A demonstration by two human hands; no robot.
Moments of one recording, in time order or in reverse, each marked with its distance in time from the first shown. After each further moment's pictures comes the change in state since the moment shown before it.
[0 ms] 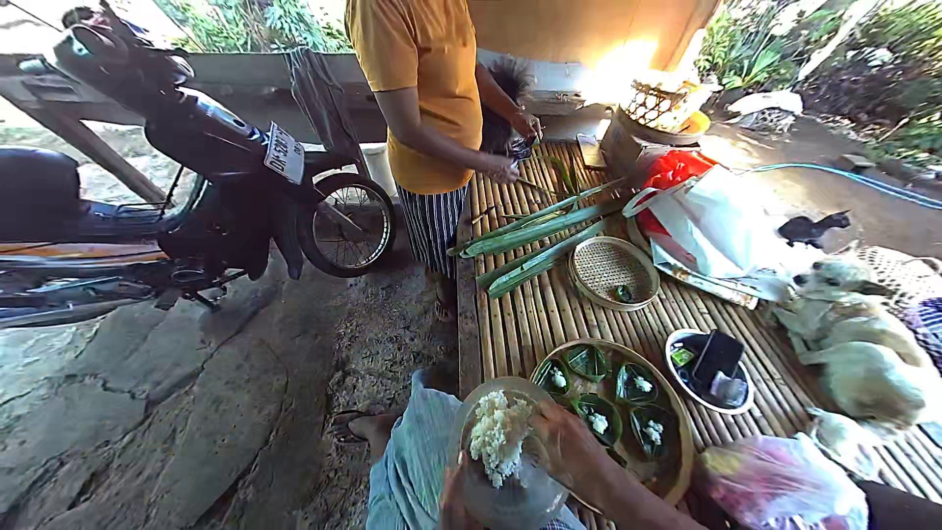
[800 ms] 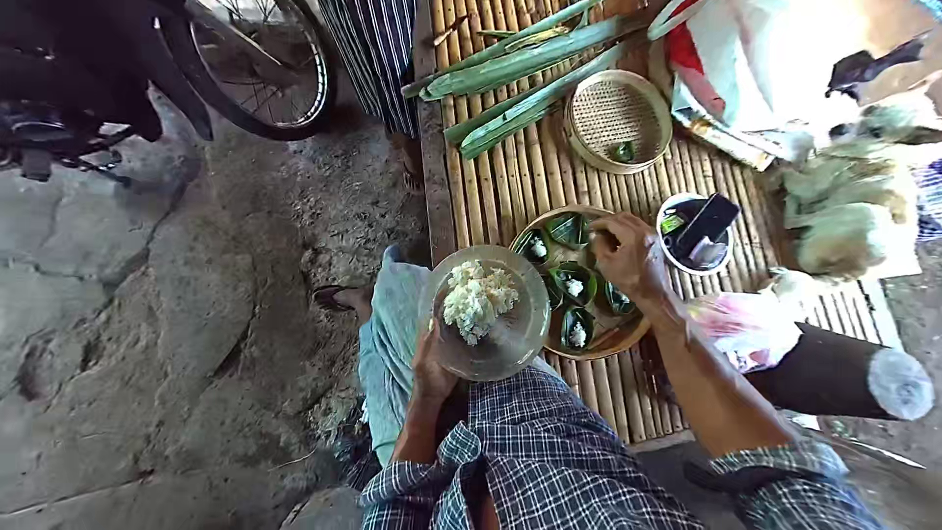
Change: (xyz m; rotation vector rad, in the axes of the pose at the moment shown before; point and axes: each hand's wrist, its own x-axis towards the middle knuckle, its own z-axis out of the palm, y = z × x) left_hand -0.001 0.001 0.003 0.080 0.009 -0.022; right_hand -0.019 0.109 -0.051 0.063 0.515 0.127
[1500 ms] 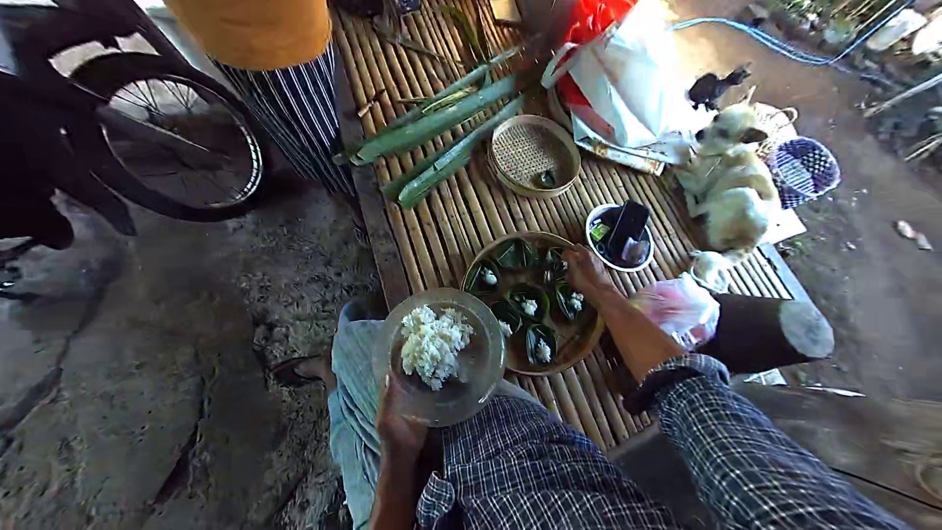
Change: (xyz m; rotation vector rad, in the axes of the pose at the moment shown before) left_hand -0.005 0.003 0.006 0.048 -0.021 0.022; right_hand -0.017 0.147 0.038 -0.294 -0.280 0.460
